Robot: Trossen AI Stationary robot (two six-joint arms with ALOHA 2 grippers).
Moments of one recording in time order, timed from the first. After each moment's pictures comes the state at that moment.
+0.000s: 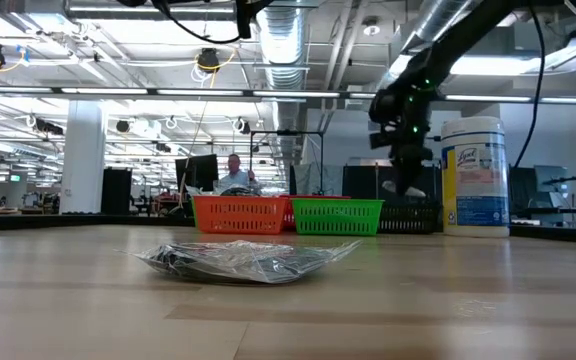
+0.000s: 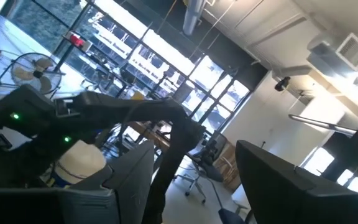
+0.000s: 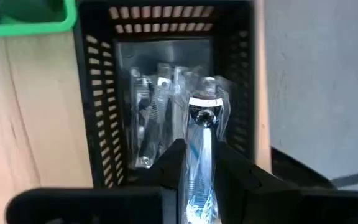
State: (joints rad) left arm 0.43 1.34 1.10 0.50 0.28 -0.71; right arm -0.90 1.83 1.39 -0.85 -0.02 -0.79
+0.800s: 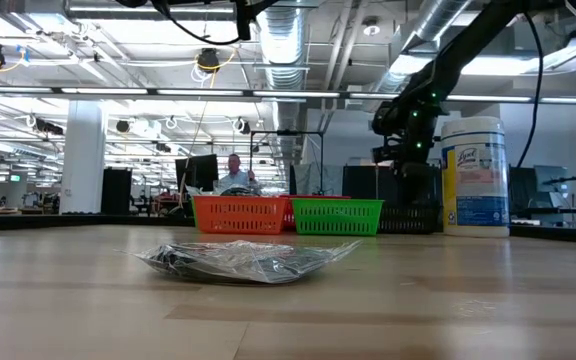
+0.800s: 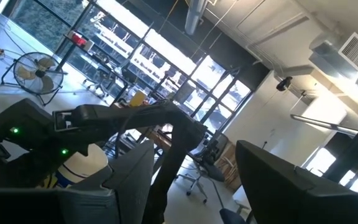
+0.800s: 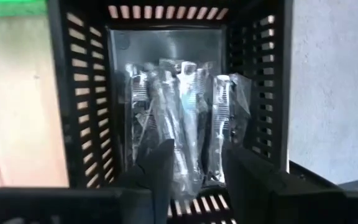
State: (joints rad) left arm 0.43 1.34 1.10 0.49 0.28 -0.71; right arm -0.90 1.84 1.25 -0.68 -0.03 -0.80
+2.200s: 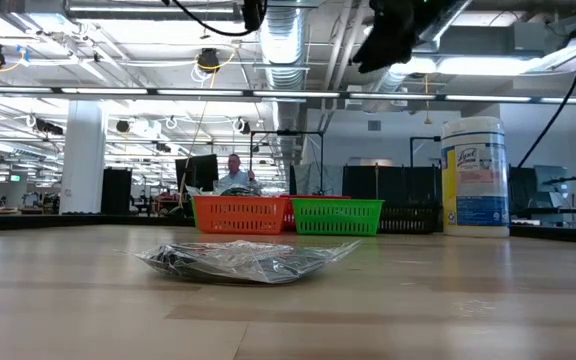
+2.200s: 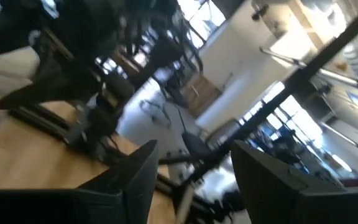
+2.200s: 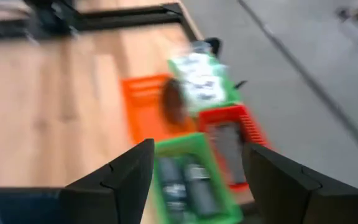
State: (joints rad) left arm 0.23 1.34 1.10 0.30 0.40 -0.72; right arm -0.41 1.28 1.25 -0.57 -0.02 -0.13
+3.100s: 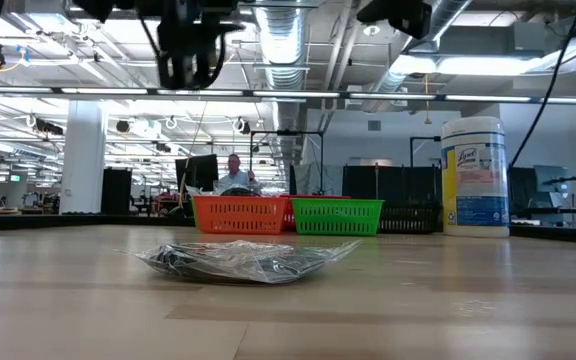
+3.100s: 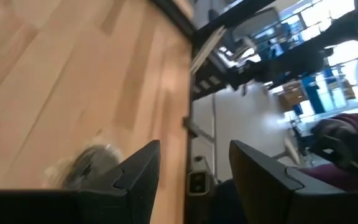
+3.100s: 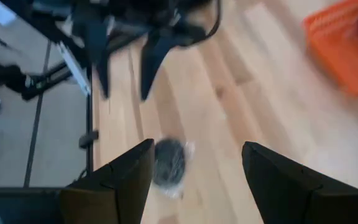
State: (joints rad) left arm -0.17 1.34 0.80 0.13 0.28 -0.85; right arm 0.17 1.36 1.26 -0.57 0.04 0.56
